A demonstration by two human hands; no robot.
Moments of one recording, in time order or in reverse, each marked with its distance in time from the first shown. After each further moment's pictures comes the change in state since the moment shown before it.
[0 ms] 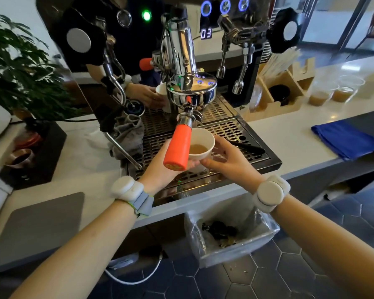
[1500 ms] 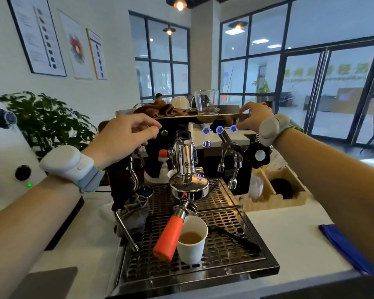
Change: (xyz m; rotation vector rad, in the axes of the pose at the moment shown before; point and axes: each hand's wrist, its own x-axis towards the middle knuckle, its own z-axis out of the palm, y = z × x) left_hand 0.027 0.213 -0.132 0.544 0.391 0.390; right_hand 0.161 -0.211 -0.187 -0.750 0.379 -0.047
